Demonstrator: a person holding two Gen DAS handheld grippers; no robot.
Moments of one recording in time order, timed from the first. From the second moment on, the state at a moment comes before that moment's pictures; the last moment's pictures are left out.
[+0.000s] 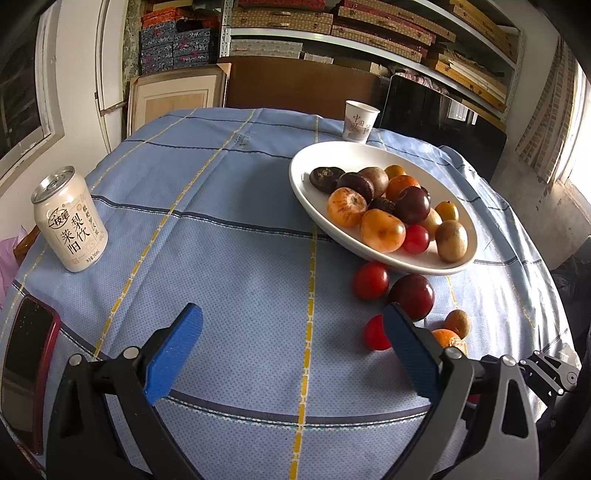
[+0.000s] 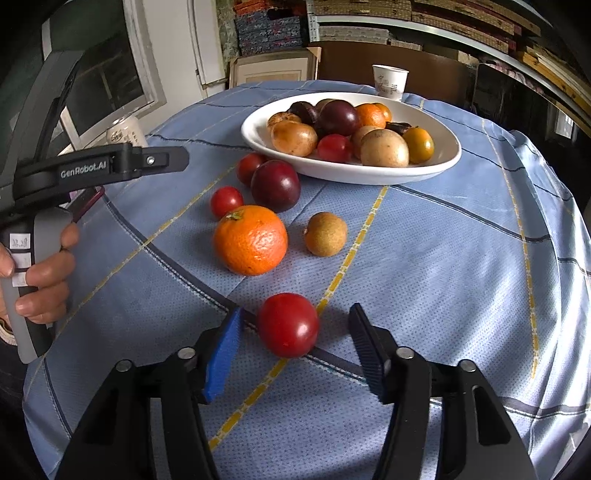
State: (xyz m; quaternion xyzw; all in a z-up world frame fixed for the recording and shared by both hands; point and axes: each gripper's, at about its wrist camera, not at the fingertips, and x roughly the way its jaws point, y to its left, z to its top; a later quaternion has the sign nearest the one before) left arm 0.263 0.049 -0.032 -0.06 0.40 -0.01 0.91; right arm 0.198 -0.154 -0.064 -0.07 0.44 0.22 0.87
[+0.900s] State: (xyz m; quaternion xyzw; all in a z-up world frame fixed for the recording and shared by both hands) left arm 0.235 -0.011 -0.029 0.03 0.38 -0.14 0.91; right arm 0.217 -0.209 -0.054 0.05 0.43 0.16 0.89
